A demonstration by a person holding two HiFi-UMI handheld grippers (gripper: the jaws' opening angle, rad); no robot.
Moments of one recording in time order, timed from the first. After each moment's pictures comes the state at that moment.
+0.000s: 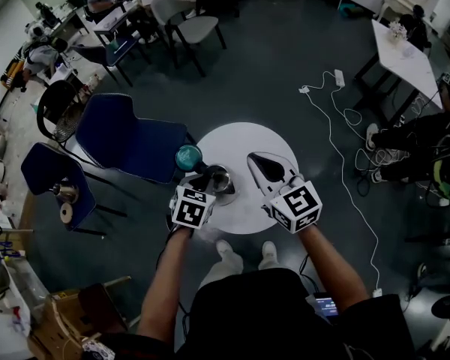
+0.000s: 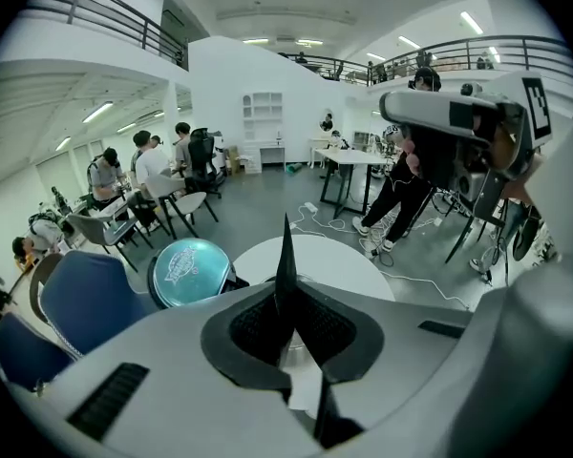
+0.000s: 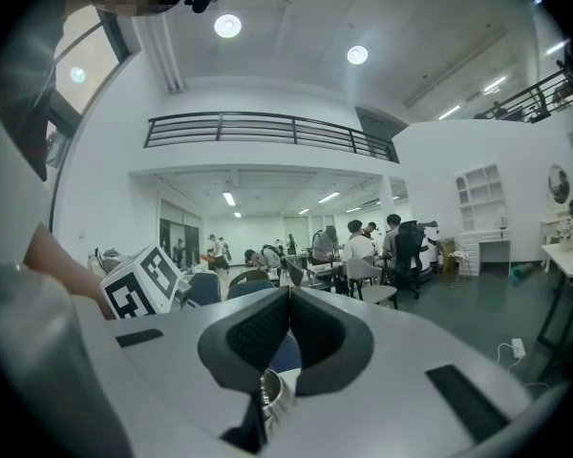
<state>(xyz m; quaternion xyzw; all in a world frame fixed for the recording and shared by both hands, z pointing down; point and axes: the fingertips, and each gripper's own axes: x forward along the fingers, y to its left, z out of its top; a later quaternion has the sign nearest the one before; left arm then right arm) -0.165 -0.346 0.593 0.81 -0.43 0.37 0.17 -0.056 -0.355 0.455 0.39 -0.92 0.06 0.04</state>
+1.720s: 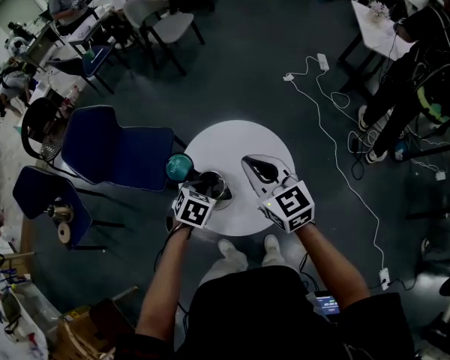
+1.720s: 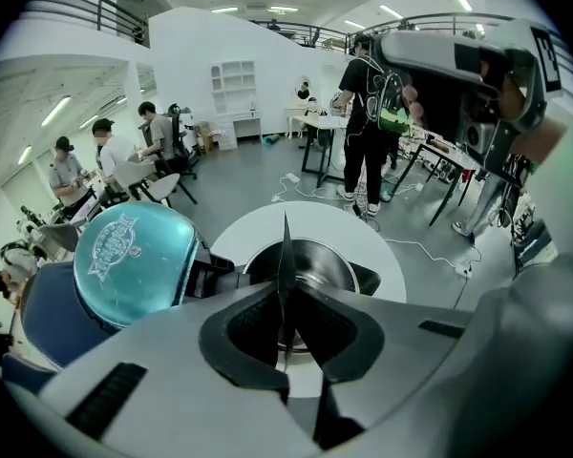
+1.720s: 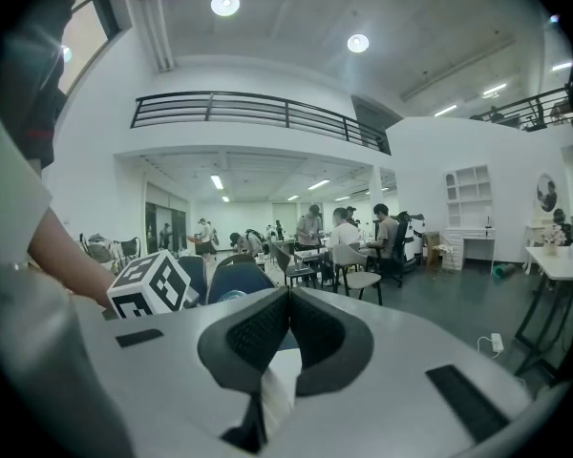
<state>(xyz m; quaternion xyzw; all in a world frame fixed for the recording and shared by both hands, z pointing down) -0.160 -0.372 0.663 0.80 -0.34 0.46 0.17 -0.052 -0.386 0.492 0.43 -0.90 0.08 0.09</state>
